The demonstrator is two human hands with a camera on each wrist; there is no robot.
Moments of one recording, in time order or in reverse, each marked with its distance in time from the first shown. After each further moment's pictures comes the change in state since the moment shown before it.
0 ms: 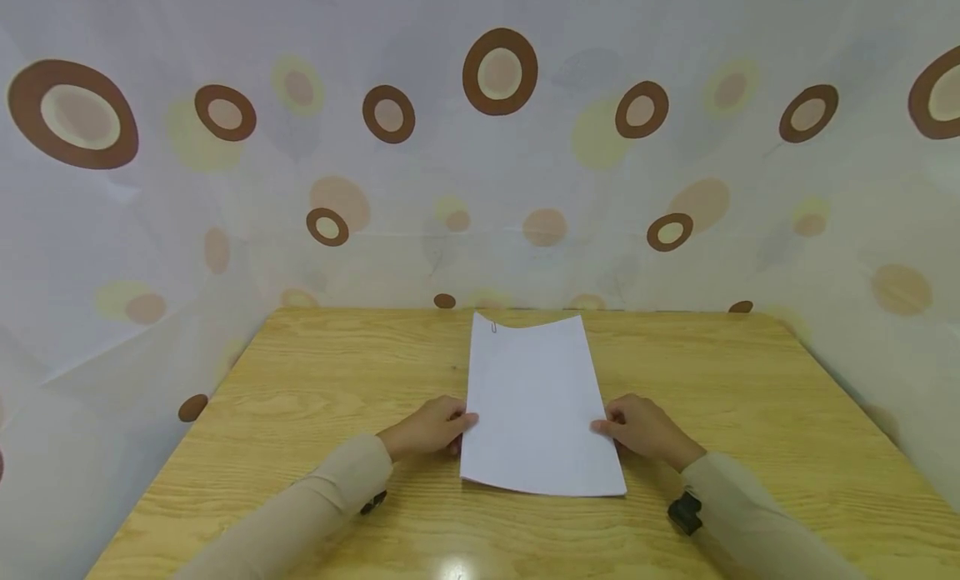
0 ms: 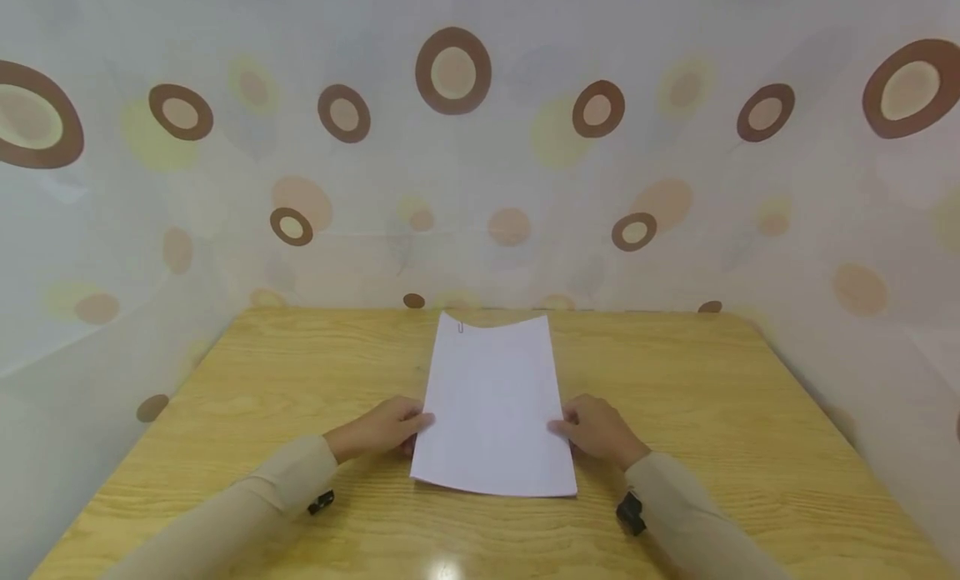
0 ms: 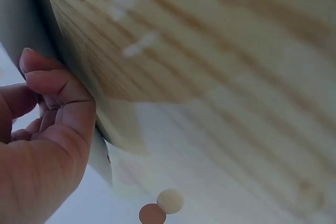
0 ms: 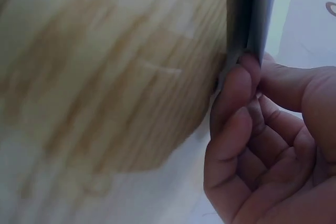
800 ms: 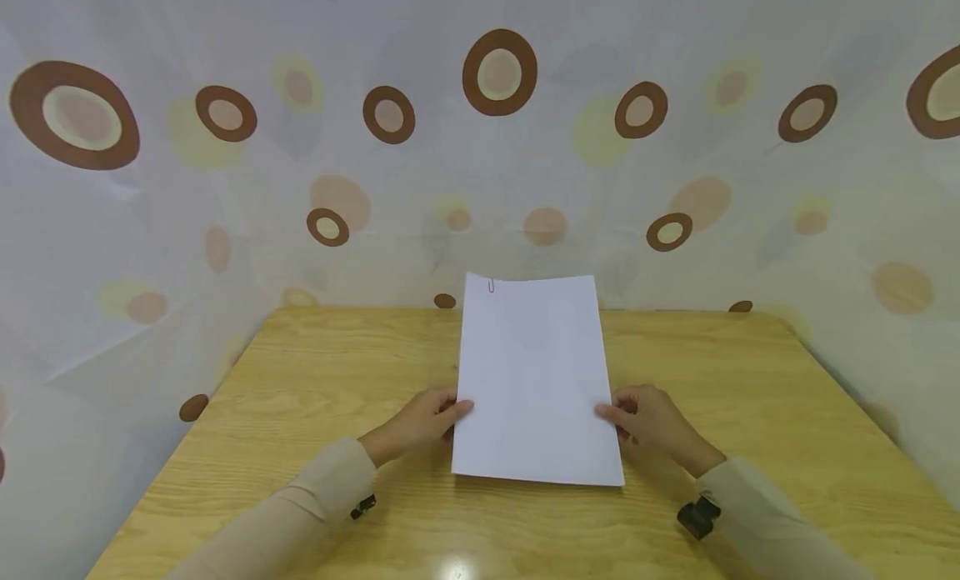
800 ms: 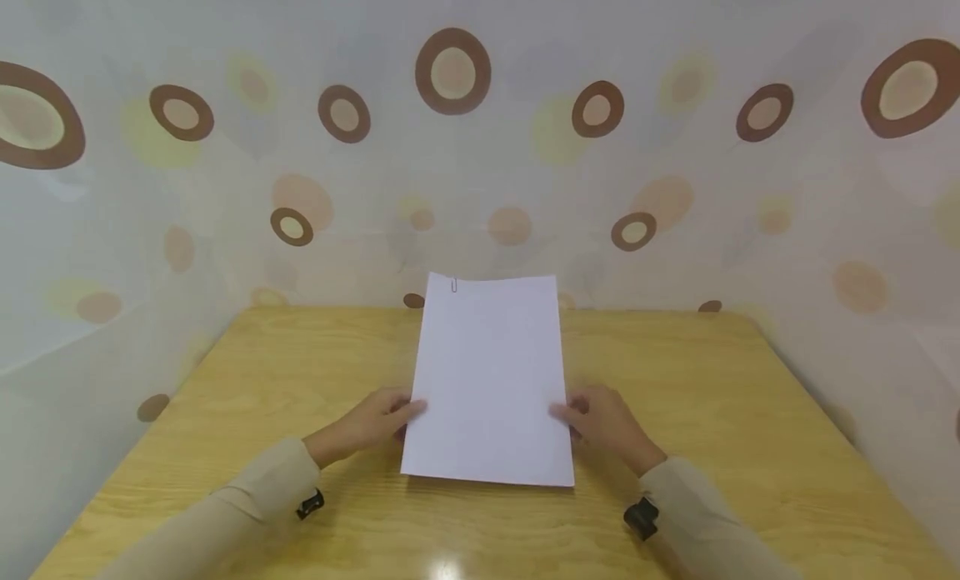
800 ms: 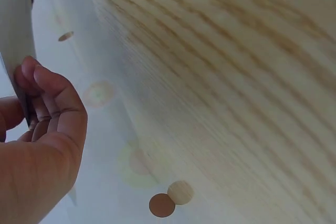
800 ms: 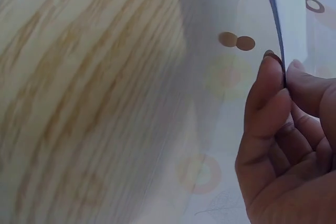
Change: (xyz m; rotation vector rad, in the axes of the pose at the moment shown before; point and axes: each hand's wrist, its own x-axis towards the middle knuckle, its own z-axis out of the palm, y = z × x) left_hand -0.014 0.011 -0.010 -0.139 0.100 0.040; right_hand -0.009 -0.015 -0.015 0.205 0.048 0.087
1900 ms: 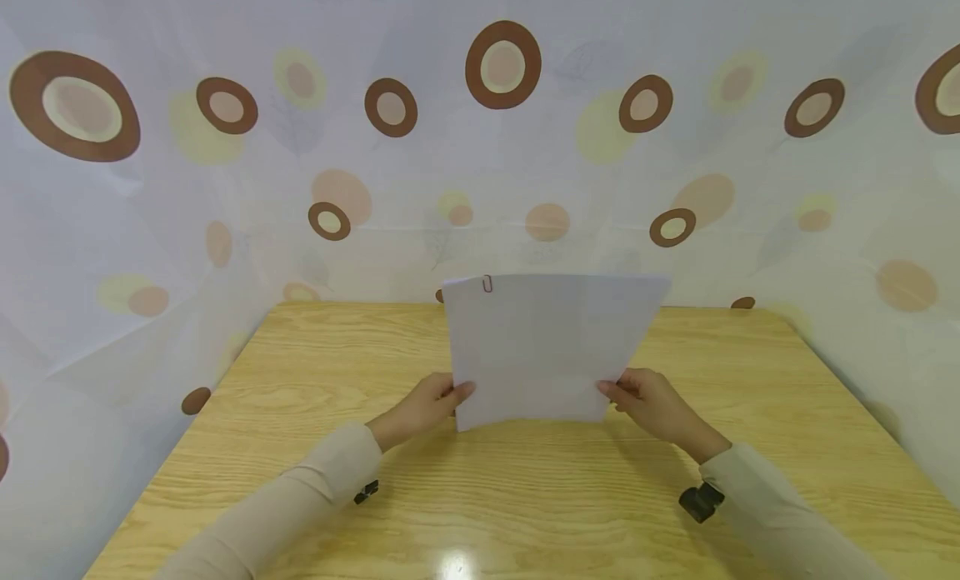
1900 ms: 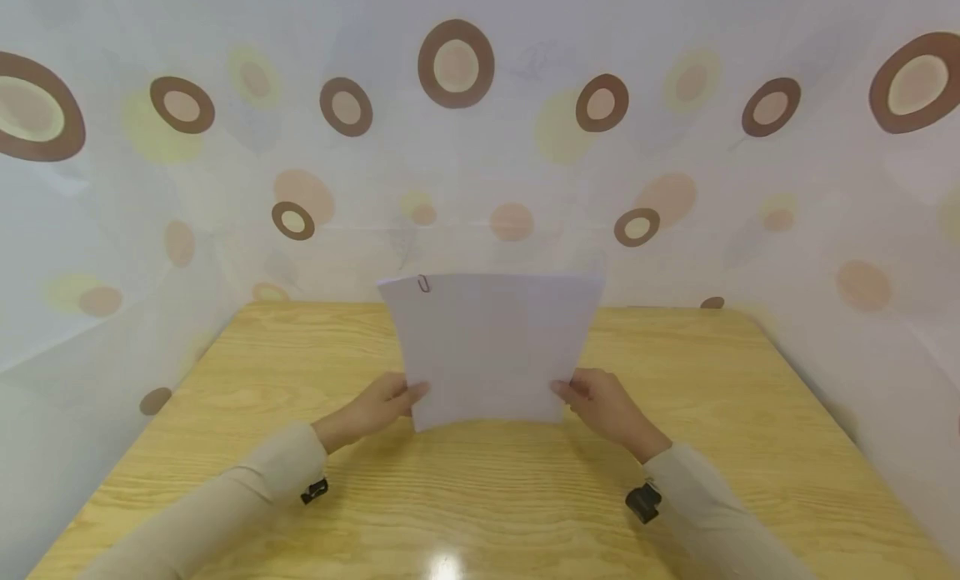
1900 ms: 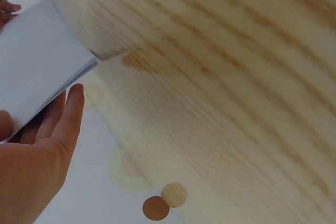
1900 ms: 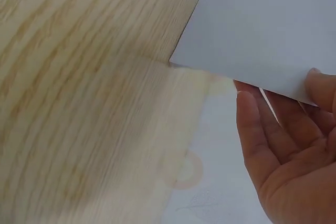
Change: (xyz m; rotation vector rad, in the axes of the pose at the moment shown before) left_hand 0.009 -0.001 -0.006 -0.042 -0.011 0.102; right_hand 0.006 -0.003 -0.011 0.011 0.023 -0.287
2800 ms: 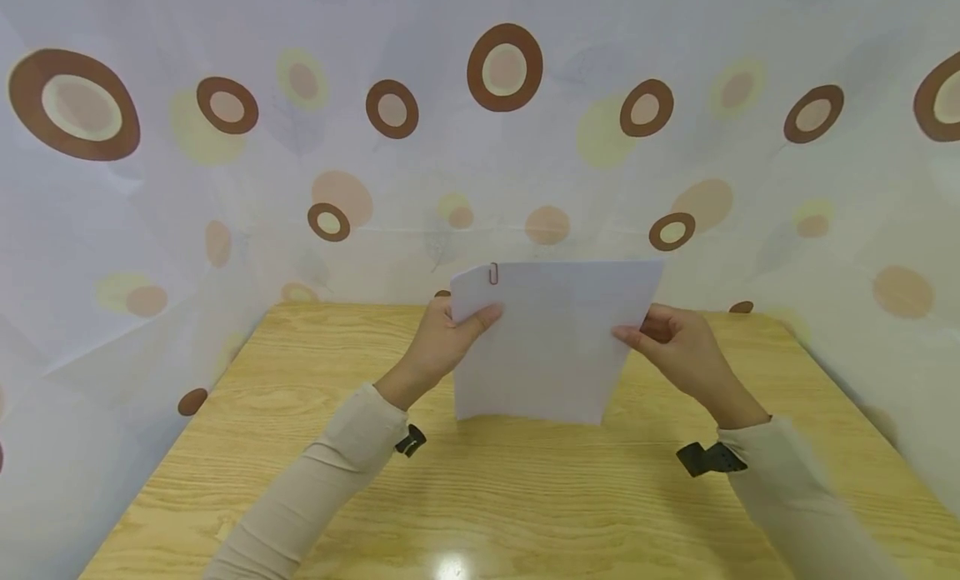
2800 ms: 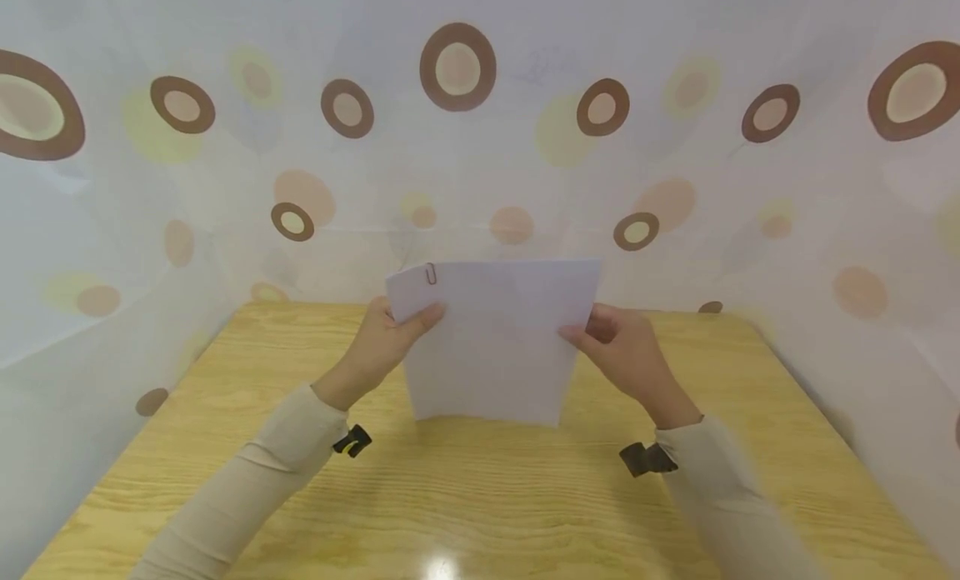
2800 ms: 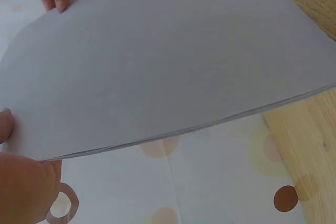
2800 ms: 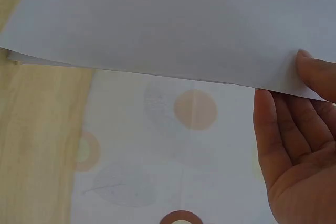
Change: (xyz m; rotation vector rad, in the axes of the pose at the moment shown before) left_hand 0.024 0.104 -0.016 -0.219 0.326 0.291; right_hand 0.018 -0.067 -0.054 0.017 0.257 0.021
